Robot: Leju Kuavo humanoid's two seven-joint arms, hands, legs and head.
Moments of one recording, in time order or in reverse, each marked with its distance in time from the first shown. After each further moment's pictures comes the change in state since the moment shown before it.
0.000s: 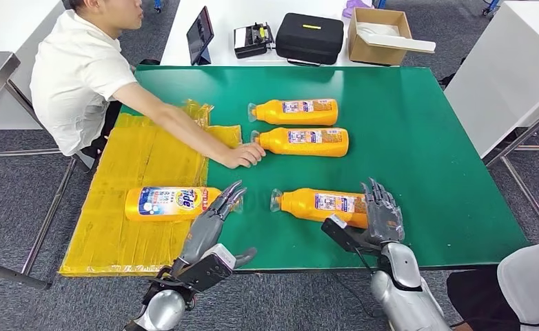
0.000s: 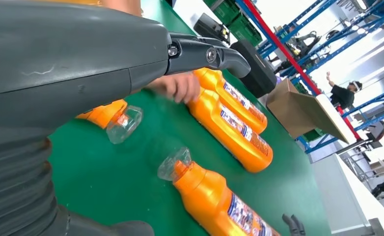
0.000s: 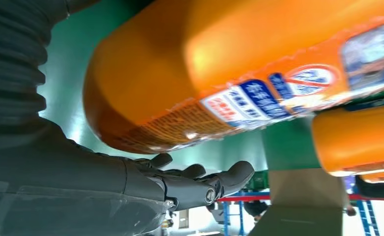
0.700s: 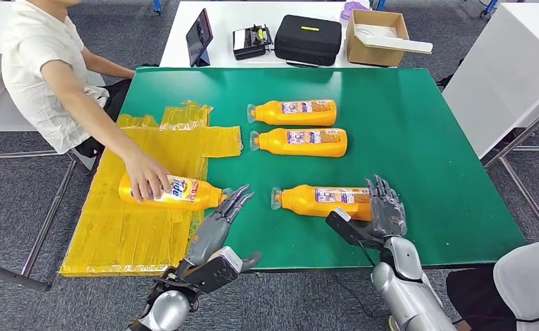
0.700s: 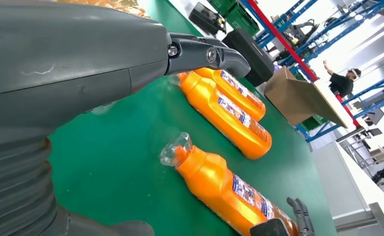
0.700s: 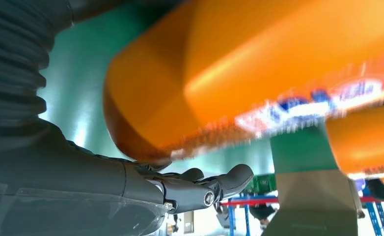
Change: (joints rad) left arm -0.014 0.000 -0.034 0.031 0.002 -0.007 0.004; right arm -0.074 0.010 -0.028 0.143 -0.039 -0.016 -0.074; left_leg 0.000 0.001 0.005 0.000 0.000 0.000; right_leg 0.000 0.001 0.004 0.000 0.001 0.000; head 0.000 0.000
